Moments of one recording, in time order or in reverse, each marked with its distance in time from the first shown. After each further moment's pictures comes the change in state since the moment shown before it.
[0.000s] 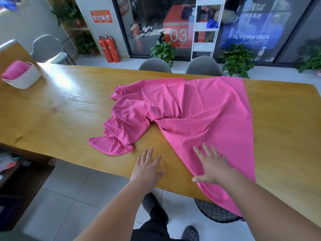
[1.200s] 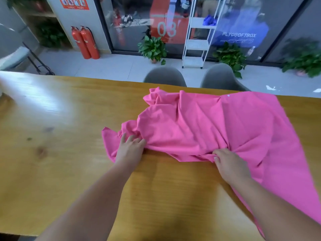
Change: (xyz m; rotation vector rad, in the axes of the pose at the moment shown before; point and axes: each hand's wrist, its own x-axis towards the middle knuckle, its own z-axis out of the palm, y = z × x) left_hand 0.256 -0.329 -0.092 0.048 0.282 0.211; right_hand 0.202 -0.141 -0.110 0.047 0.396 0.342
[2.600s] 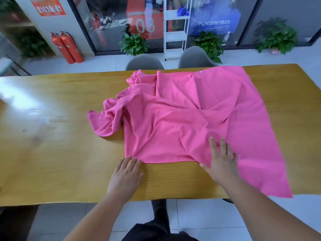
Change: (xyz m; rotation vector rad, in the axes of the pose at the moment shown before) left_hand -0.193 0.082 0.054 0.001 -0.050 0.109; right_hand -0.161 0.028 0.064 -0.004 0.021 0.235
